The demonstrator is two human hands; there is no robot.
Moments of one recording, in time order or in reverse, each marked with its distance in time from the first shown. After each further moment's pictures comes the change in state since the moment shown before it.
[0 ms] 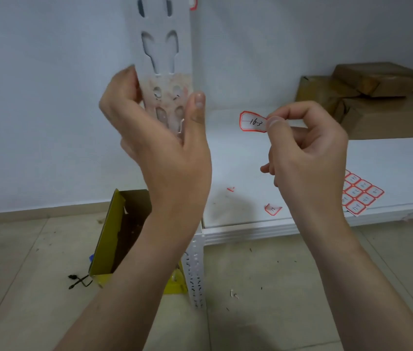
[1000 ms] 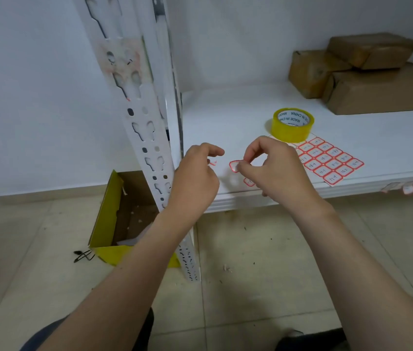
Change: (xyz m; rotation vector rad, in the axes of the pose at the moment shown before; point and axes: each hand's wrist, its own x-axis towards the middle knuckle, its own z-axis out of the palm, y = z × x) left_hand -0.089 -0.053 0.025 0.418 -0.772 -0.305; right_hand -0.007 0.093 -0.050 -0.429 -0.410 0.211
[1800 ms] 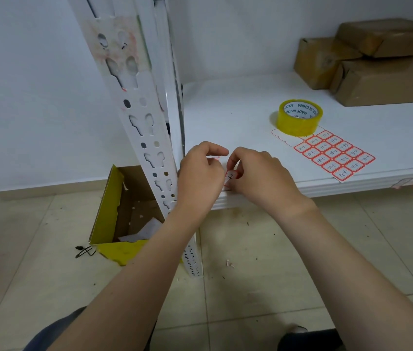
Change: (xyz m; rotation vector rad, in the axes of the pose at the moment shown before) left_hand 0.009 -0.006 0.017 -0.219 0.095 -0.189; right_hand 0.006 0.003 0.038 -0.380 -0.221 0.037
